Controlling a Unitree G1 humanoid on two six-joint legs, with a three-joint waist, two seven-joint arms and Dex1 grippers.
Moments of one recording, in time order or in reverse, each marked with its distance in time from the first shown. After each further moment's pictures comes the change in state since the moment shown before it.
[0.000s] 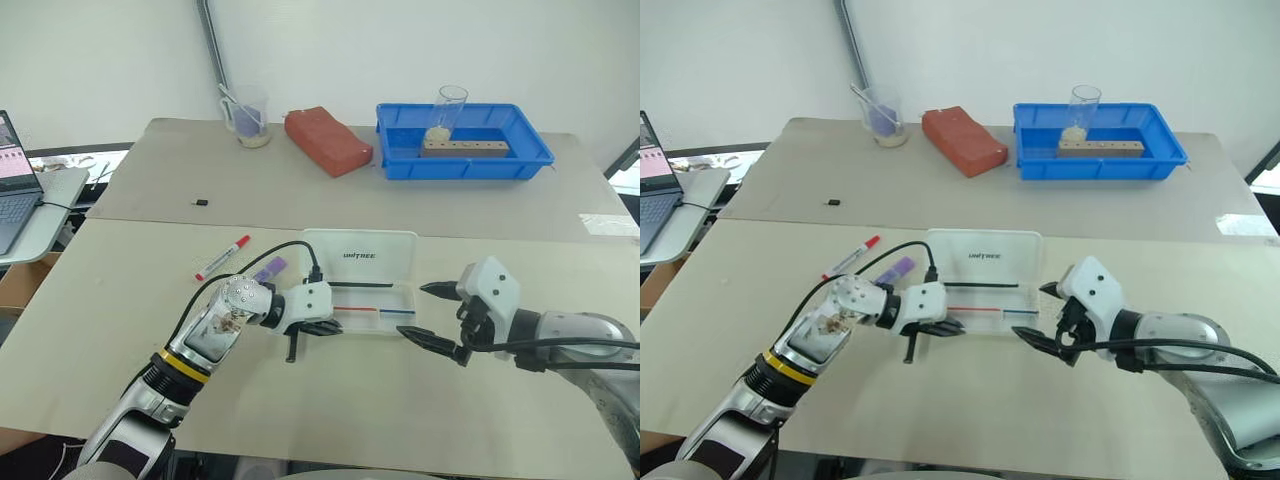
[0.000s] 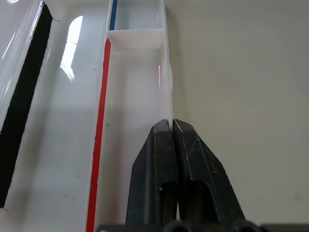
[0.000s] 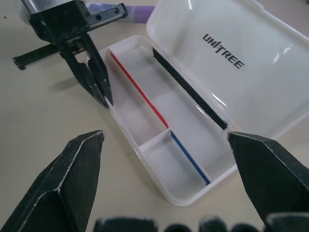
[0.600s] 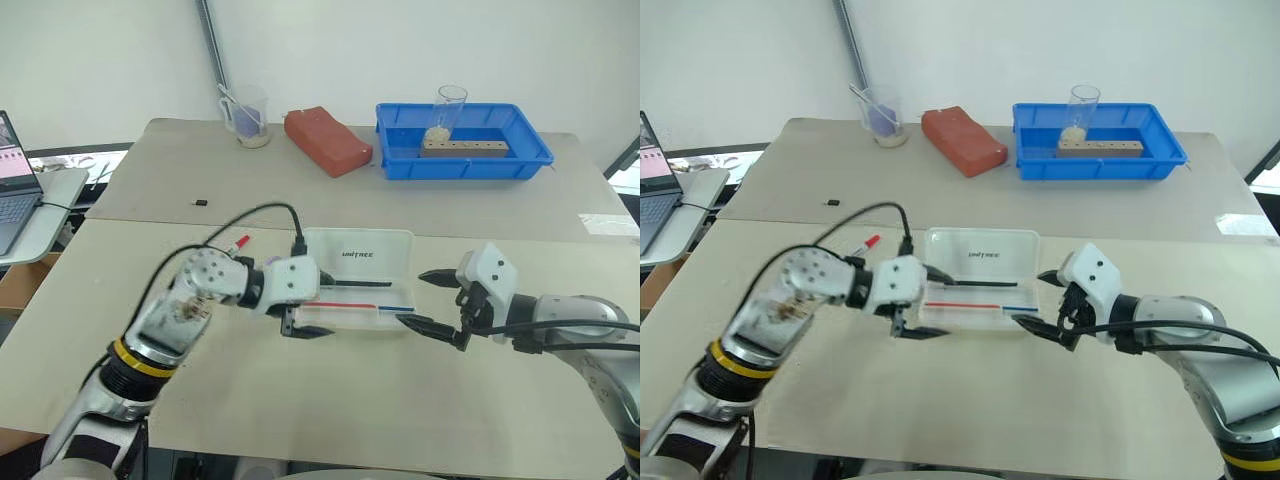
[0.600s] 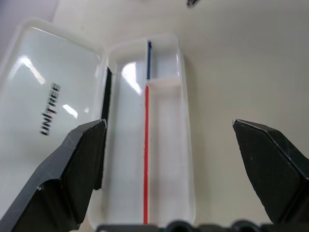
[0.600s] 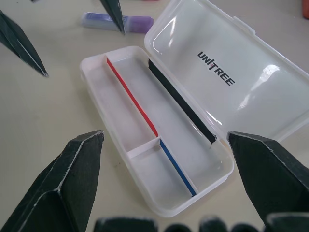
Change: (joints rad) left arm -0.058 0.187 0.164 -0.358 -0.186 0.235 -0.037; right arm -0.108 -0.008 0.027 0.102 -0.013 -0.038 0.074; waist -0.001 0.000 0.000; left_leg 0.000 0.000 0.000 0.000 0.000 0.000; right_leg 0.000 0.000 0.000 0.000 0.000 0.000
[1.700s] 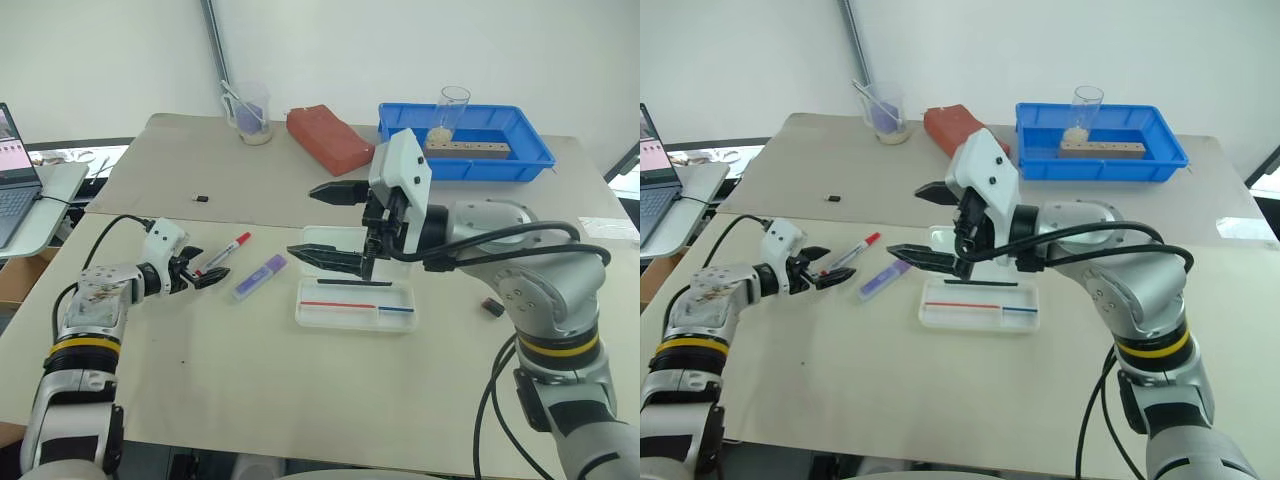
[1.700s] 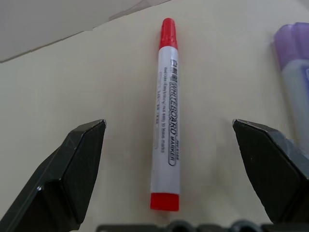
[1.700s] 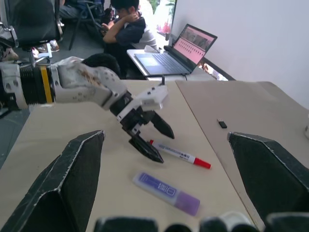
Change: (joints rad) left arm -0.027 0.005 0.342 1.050 0.006 -0.292 0.270; right arm -0.670 0.378 0.262 0.088 0.086 0.128 -0.128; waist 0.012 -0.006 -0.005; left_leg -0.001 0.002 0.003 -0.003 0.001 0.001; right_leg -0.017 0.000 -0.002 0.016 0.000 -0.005
